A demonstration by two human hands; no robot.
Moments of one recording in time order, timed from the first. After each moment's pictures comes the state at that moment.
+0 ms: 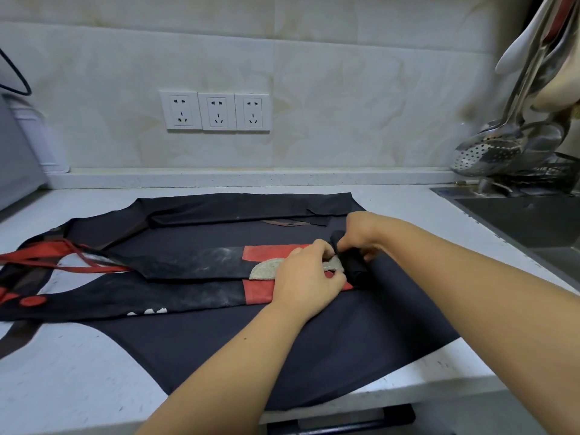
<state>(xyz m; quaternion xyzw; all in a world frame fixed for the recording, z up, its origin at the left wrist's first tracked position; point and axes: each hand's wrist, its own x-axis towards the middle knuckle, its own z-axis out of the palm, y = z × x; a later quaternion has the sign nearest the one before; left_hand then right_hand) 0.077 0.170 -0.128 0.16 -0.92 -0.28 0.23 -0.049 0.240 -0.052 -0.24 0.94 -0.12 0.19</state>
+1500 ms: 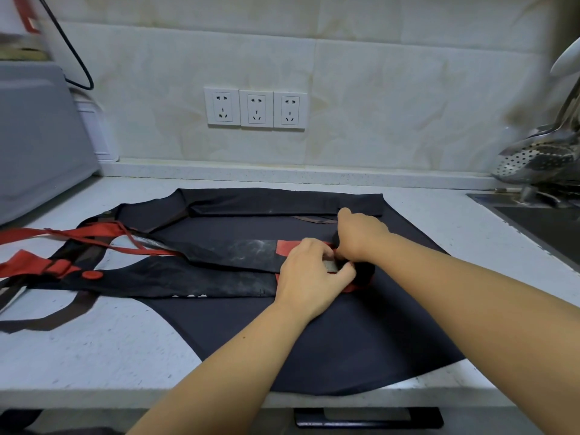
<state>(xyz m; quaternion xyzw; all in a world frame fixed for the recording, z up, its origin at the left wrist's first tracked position) 0.114 0.149 -0.128 0.23 -0.88 -0.31 0.28 0.001 0.198 -0.060 -0.36 0.93 -0.01 0.01</state>
